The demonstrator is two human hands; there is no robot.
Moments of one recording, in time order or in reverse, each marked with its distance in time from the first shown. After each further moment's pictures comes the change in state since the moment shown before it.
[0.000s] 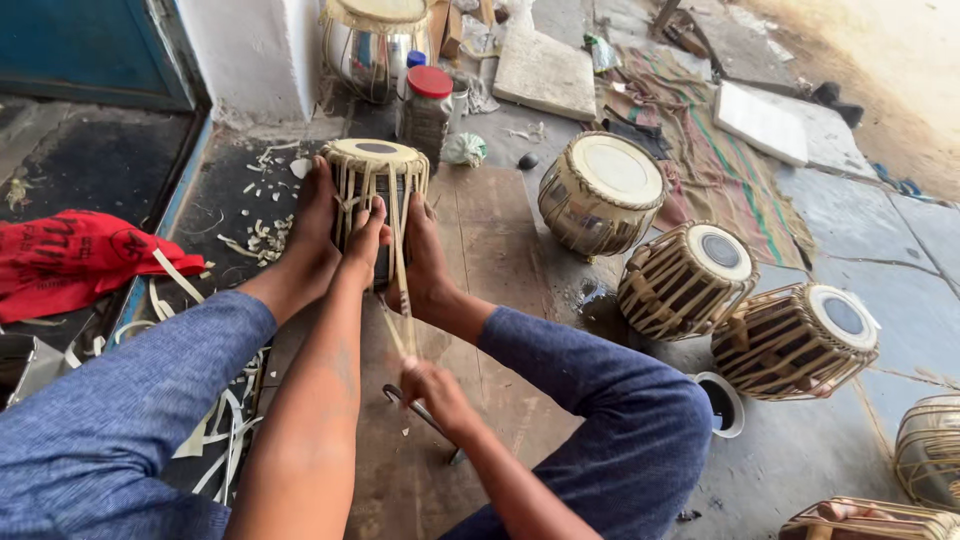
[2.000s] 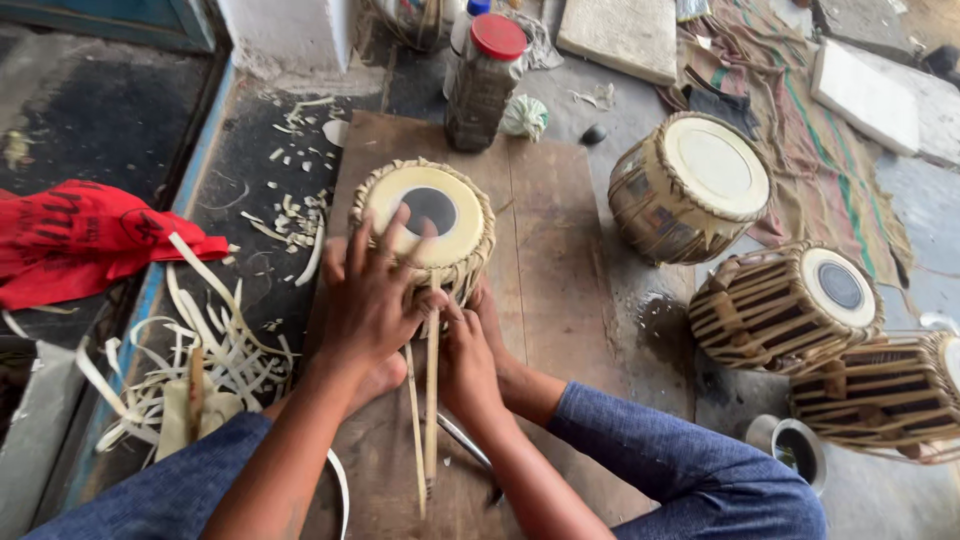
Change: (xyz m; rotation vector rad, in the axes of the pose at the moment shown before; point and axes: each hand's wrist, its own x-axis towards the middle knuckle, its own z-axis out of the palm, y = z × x) left_hand -0.161 0.151 -0.035 1.012 -0.026 0.687; right_hand 0.090 -0.041 0.013 -0.972 0.268 -0.410
